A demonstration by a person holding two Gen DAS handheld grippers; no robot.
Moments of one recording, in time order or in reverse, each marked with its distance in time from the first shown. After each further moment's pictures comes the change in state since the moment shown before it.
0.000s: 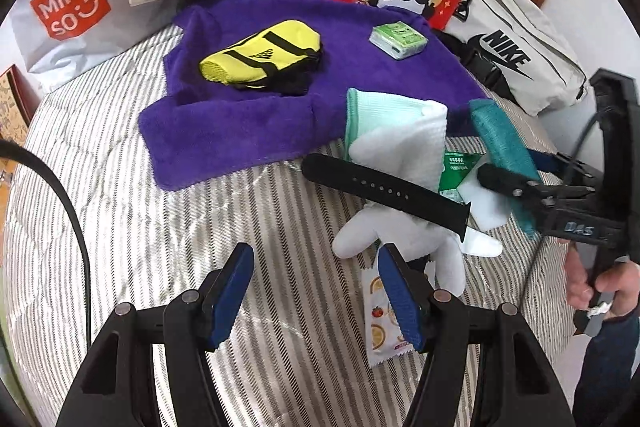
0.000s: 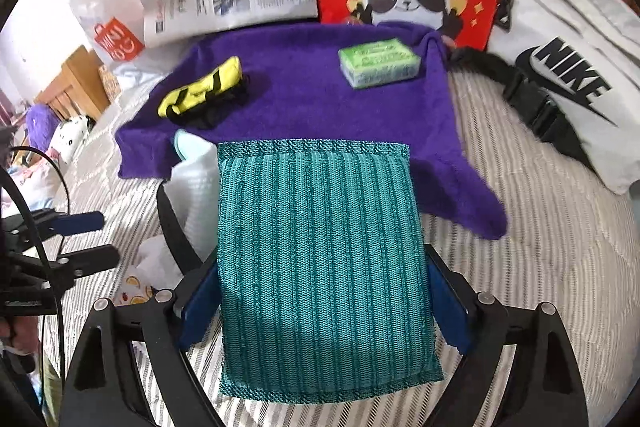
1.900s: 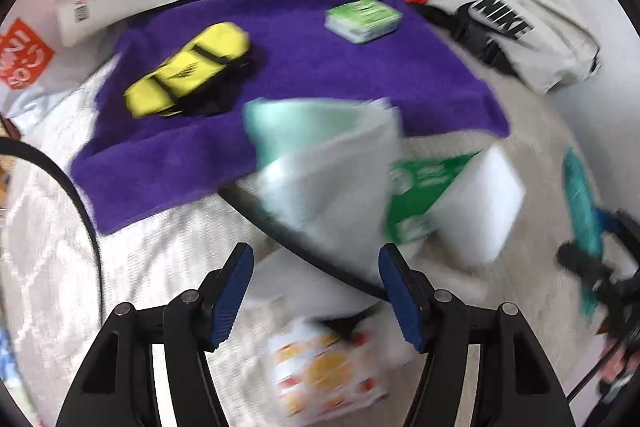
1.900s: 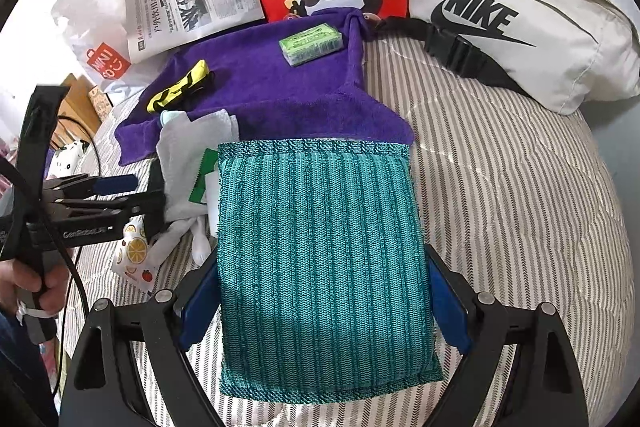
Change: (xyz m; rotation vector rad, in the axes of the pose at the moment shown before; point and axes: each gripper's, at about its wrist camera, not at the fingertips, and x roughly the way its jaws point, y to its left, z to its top) left arm 0.037 -0.064 0.014 0.073 0.050 0.128; right arm -0.051 -0.053 -0.058 0.126 0.005 0.001
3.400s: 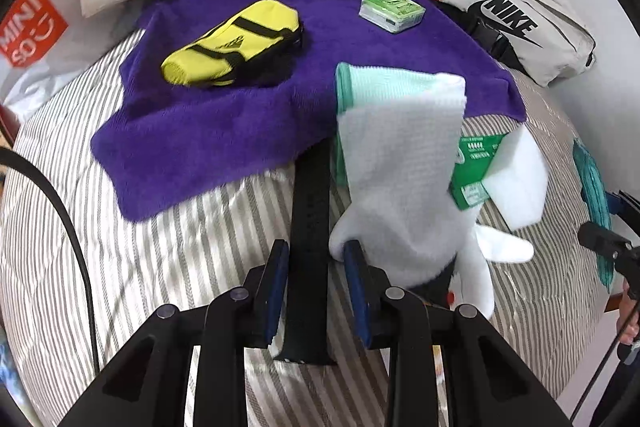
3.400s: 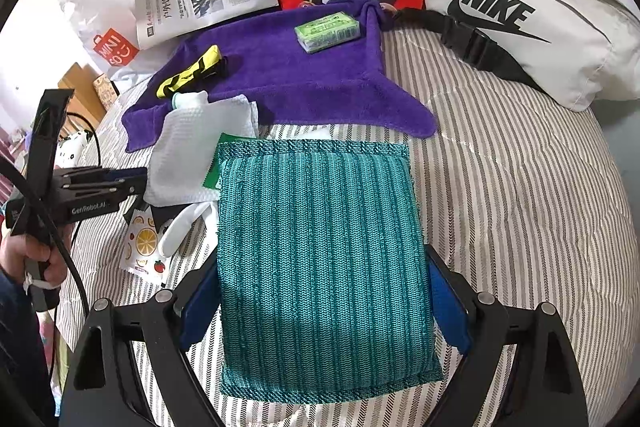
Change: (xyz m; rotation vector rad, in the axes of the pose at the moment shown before) left arm 0.008 0.043 -0.023 0.020 -0.011 -0.074; right arm 0.006 0.013 -0.007 -0.029 0.026 0.021
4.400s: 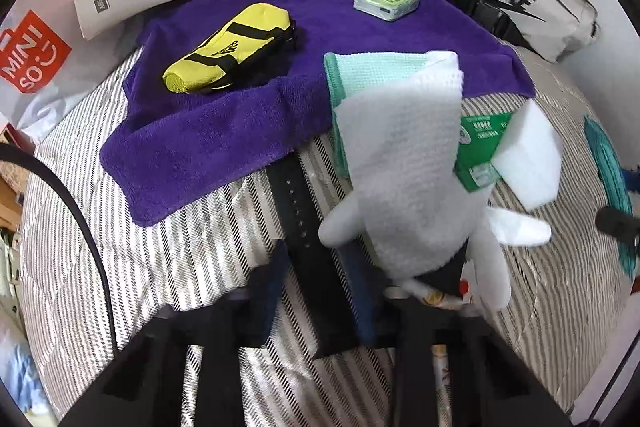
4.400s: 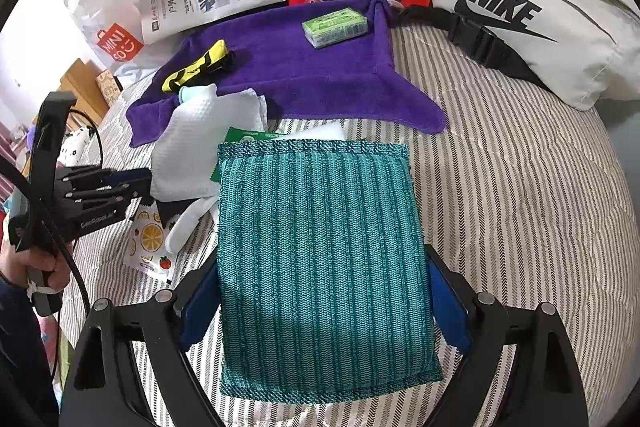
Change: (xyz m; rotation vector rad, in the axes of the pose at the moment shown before) left arm 0.001 -0.014 -0.011 0.080 -0.014 0.100; right arm 0.002 0.006 -0.003 -0.011 0.007 0.013
